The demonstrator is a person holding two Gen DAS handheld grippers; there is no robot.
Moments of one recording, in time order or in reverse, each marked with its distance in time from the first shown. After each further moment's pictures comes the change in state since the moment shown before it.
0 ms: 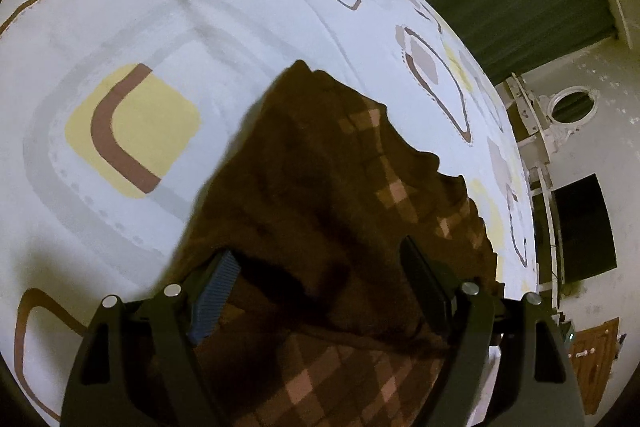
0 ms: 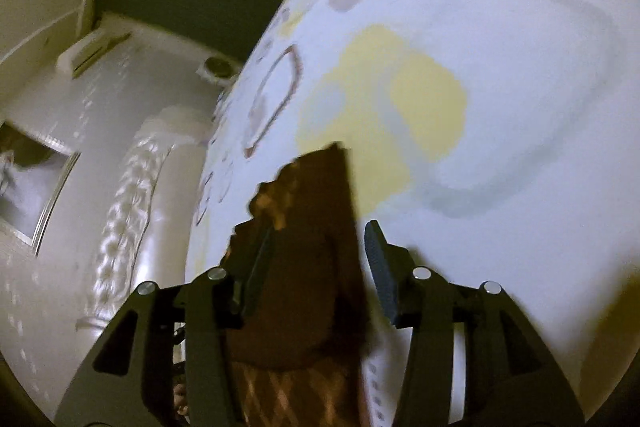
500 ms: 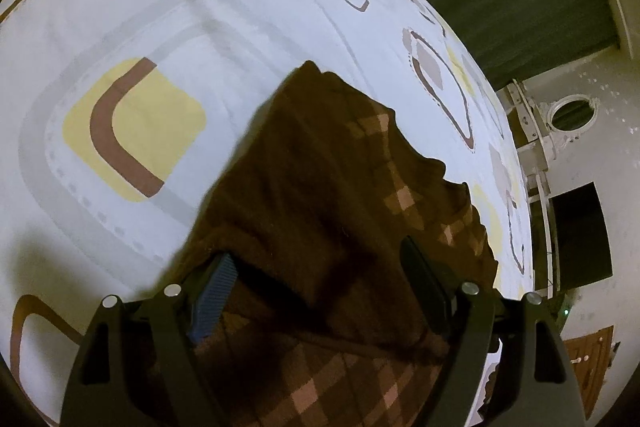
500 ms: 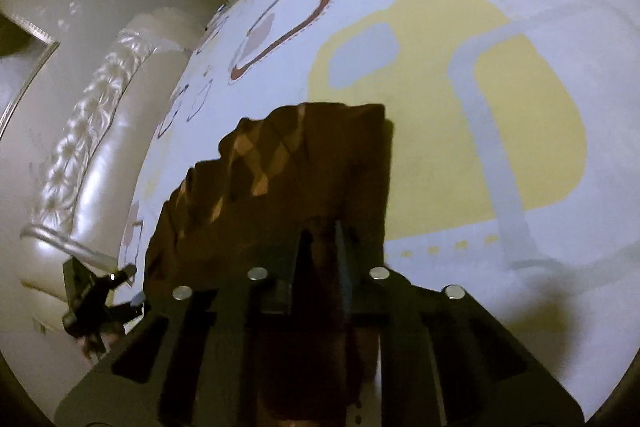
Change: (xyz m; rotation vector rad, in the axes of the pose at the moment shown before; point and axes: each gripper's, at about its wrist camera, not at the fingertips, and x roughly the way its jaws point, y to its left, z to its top) left arm 0.005 0.010 0.003 -0.038 -0.004 -0.011; right arm 0.060 0.029 0.001 -0.273 0.219 -0.147
